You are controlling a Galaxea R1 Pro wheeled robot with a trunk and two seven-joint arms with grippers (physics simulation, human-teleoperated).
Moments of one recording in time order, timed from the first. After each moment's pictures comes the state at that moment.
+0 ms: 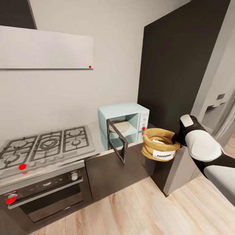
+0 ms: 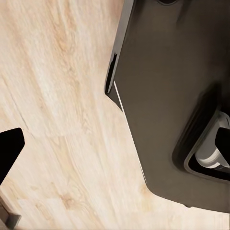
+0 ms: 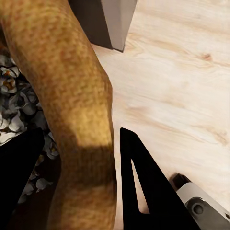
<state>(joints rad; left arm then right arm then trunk) 0.01 0.06 0.25 -0.03 0.00 0.04 0.00 -1.41 -0.06 -0.95 -0.38 0.00 0.92 -0.91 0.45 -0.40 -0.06</state>
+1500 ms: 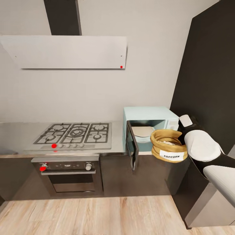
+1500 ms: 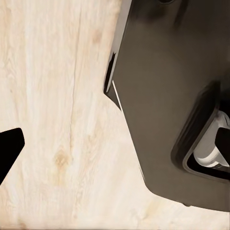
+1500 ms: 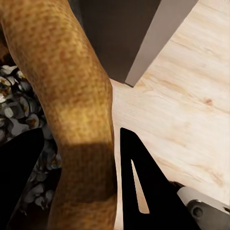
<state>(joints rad) 0.01 0.06 0.25 -0.03 0.00 0.04 0.00 -1.41 -0.05 -0.96 -0.38 0.00 0.67 -1.12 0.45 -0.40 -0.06</state>
